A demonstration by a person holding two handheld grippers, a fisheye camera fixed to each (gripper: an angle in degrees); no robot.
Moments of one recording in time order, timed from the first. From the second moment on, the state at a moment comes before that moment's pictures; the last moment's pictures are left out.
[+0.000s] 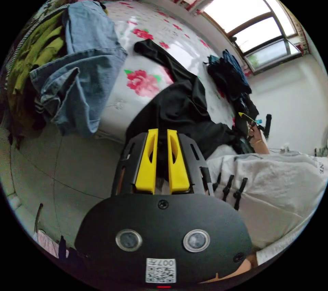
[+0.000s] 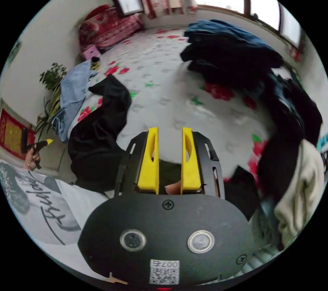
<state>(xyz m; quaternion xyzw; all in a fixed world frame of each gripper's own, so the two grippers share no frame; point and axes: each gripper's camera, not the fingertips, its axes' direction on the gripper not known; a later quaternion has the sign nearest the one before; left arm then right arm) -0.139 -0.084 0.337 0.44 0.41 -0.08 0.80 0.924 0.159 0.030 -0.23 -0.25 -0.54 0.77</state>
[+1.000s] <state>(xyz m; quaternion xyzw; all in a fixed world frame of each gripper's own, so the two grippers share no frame) -0.083 -0.220 0.278 0.33 0.26 -0.10 0.90 0.616 0.281 0.102 -0.21 -0.27 -0.62 0.71</state>
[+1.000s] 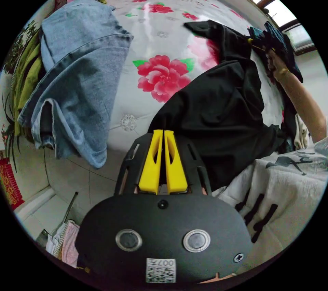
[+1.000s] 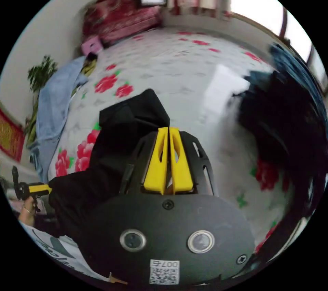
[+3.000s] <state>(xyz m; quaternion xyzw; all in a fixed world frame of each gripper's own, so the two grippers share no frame) -0.134 -0.186 0.338 0.38 0.36 -0.29 0.80 1.177 0.053 0.099 -0.12 -0.29 -0.36 0.88</state>
